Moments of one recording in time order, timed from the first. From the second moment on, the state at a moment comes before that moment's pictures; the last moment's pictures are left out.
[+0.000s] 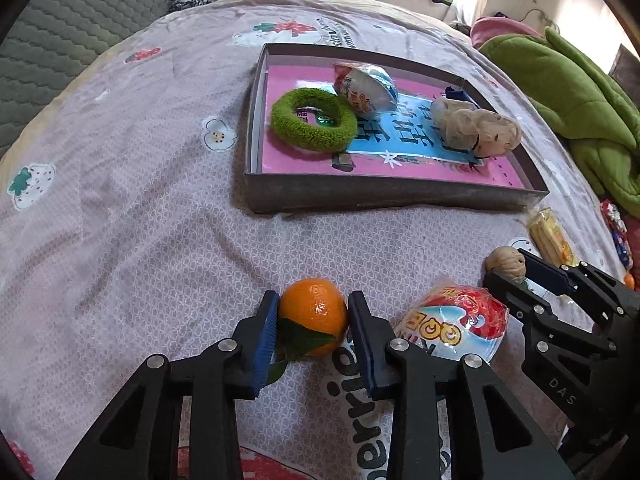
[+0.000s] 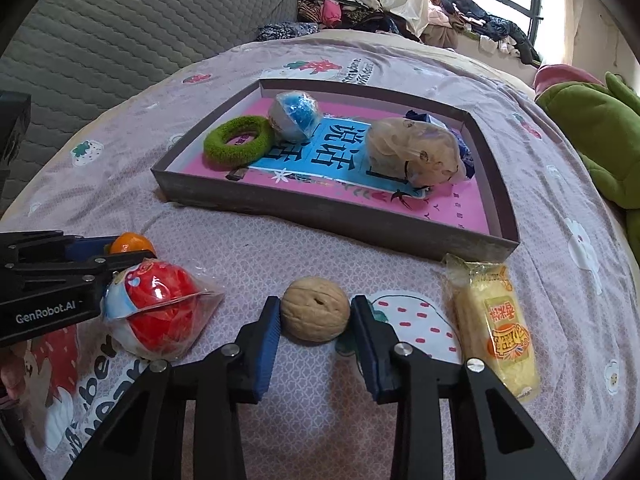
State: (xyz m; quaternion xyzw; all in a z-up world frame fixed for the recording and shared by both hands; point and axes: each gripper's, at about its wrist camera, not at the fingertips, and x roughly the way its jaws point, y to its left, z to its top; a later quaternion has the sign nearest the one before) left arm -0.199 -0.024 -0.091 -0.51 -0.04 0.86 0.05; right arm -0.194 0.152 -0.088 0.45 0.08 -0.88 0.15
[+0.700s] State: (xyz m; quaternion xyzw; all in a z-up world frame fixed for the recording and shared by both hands) left arm -0.186 -0.030 -0.068 -0.49 -0.05 0.87 0.05; right arm -0.184 0.153 -0.057 0.42 0.06 -0.89 0.17
